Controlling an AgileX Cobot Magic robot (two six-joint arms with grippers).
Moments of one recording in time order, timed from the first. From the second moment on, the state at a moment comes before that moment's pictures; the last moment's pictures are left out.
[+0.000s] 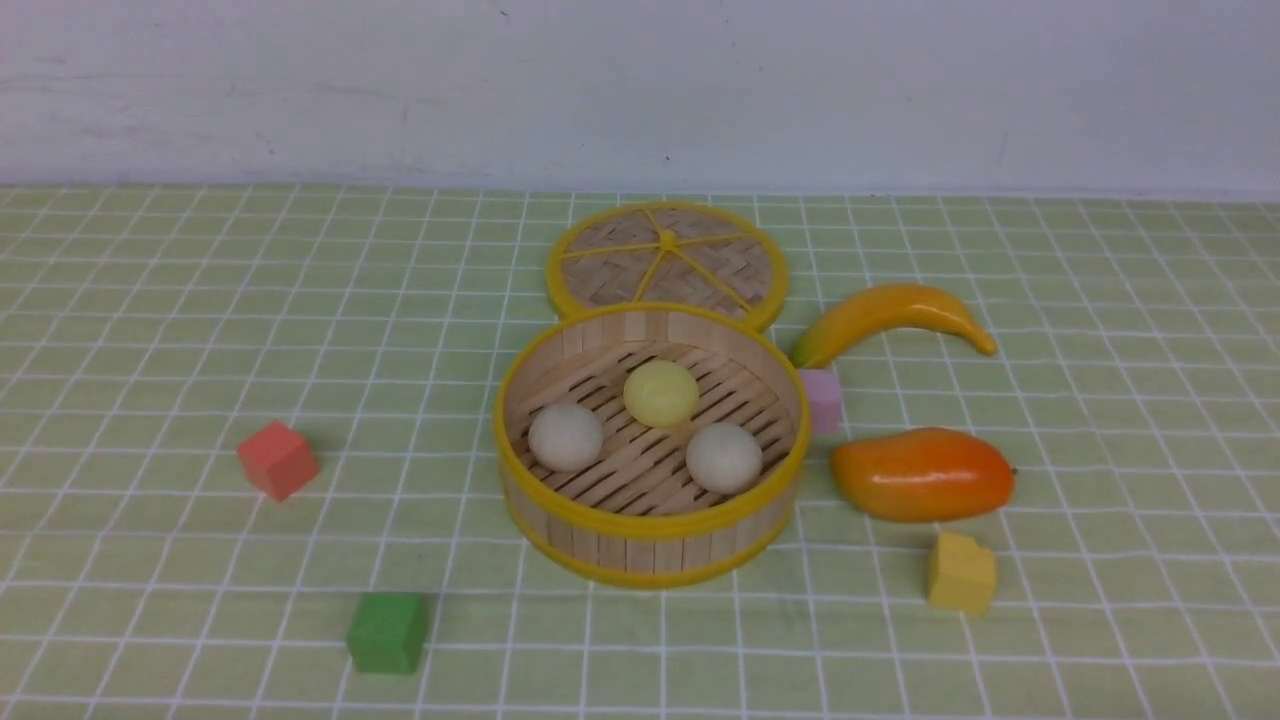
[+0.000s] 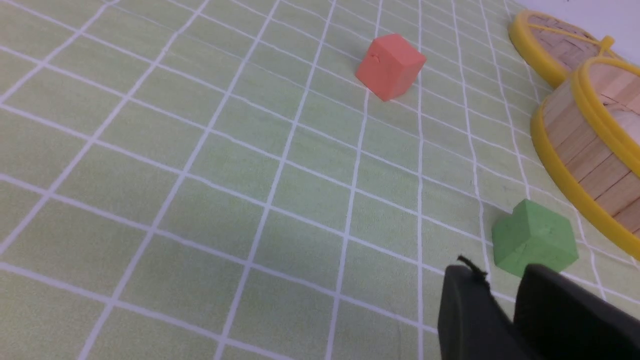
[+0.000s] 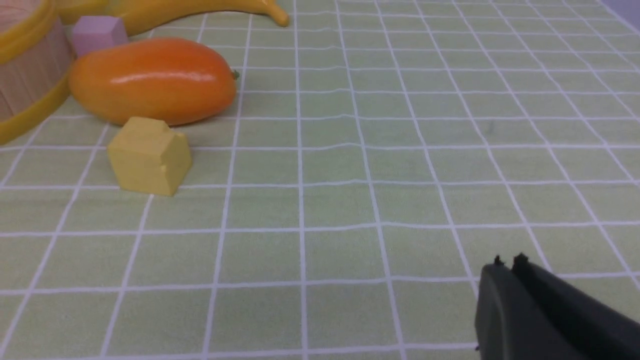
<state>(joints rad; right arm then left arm) -0.12 -0.01 0.02 0.04 0.40 -0.07 -0.06 0.02 0.03 0.06 0.34 -0.50</state>
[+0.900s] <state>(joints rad) -0.12 -0.01 0.02 0.04 0.39 -0.08 -0.06 0.02 0.03 0.06 0.34 -0.50</state>
